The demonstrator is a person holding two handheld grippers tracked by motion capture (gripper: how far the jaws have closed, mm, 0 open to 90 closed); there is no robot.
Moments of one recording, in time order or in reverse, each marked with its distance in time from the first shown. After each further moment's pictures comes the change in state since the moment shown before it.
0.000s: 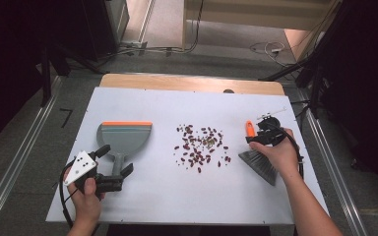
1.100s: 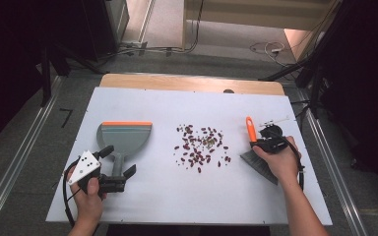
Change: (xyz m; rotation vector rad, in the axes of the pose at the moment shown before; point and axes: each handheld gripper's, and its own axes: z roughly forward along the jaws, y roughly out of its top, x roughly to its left) left arm -0.004 -0.001 0.005 0.025 -0.027 0.014; right arm 0.003 -0.026 -0.001 -0.042 0.005 0.042
